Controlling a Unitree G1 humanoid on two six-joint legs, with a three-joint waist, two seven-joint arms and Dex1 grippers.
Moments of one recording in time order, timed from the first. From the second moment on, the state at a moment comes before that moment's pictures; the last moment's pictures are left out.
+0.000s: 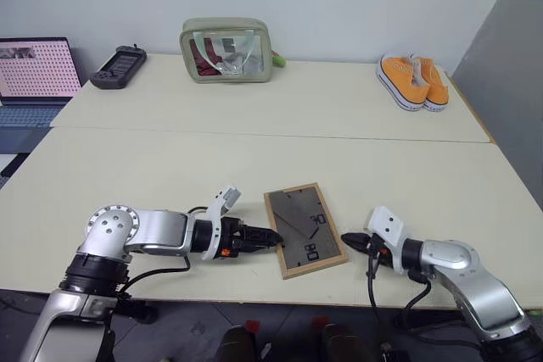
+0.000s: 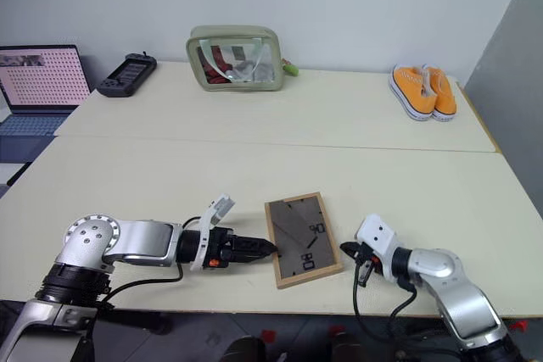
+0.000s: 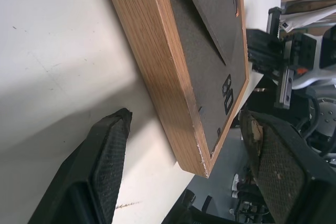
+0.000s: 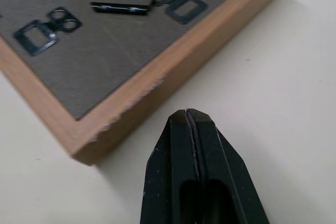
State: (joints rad) left arm -0.47 0.73 -0.11 0.11 -1.91 1.40 0.22; right arm -0.05 -0.59 0.16 -0.37 0.16 0.52 0.82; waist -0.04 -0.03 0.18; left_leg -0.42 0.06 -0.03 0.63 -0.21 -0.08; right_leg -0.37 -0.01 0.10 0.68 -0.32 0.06
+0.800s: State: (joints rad) left arm -0.51 0.74 -0.15 0.12 -1.91 1.34 0.23; right arm -0.10 -0.48 0.25 -0.39 0.18 0.61 0.74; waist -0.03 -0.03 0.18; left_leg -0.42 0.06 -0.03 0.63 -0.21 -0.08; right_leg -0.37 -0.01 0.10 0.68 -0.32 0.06
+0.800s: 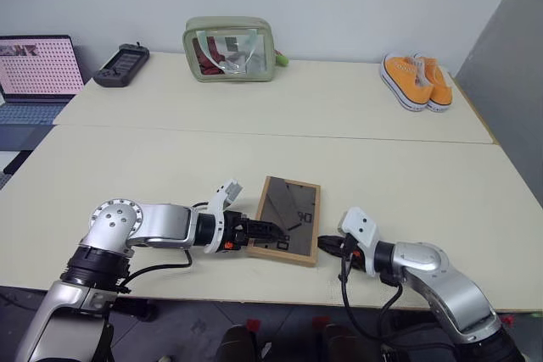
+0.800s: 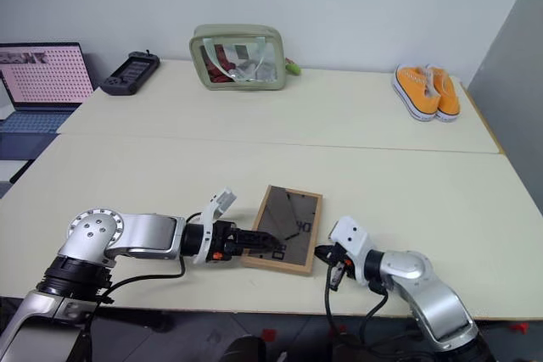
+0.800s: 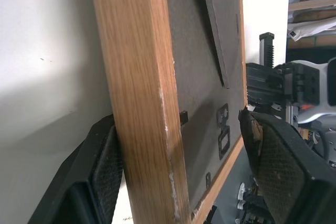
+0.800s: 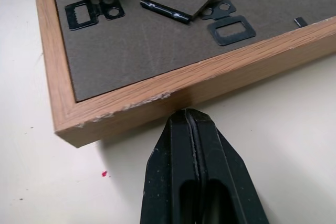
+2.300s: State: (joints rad) left arm -0.72 0.71 -0.03 0.27 -1.33 1.06 -0.20; right arm -0.17 -0.54 0.16 -0.18 0.18 0.41 0.75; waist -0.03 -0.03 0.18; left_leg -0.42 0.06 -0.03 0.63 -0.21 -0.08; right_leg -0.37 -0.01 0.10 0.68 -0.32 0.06
